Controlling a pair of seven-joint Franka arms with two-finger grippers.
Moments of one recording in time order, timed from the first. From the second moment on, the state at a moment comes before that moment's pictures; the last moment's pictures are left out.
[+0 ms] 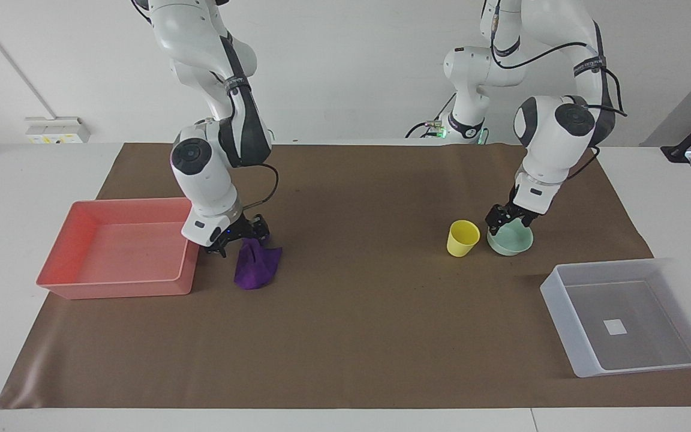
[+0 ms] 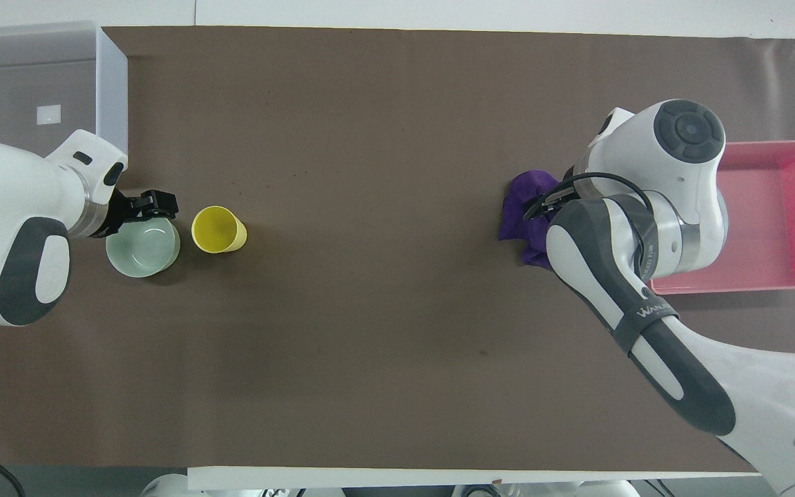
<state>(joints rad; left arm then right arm) -0.23 -0.01 0.08 -2.22 0.02 2.28 -0.30 0.20 0.26 0.00 -2.03 0.06 2.29 -0.13</state>
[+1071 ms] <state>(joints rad) -0.11 0.07 0.08 -2.29 0.02 2.39 -0.13 0.20 0.24 0.00 -1.99 0.06 2.29 -0.12</state>
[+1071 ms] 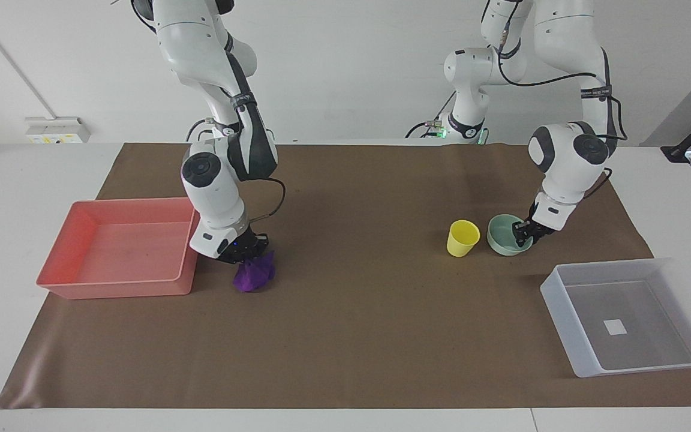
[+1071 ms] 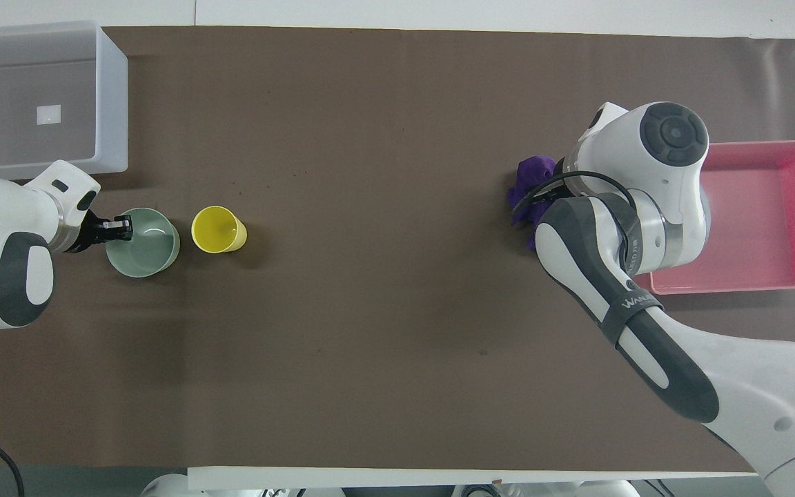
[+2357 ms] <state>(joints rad) 0.10 0.67 0.09 -1.34 -0.11 2.25 -0.12 -0.21 -0.07 -0.02 -1.96 -0.02 1.88 -0.41</state>
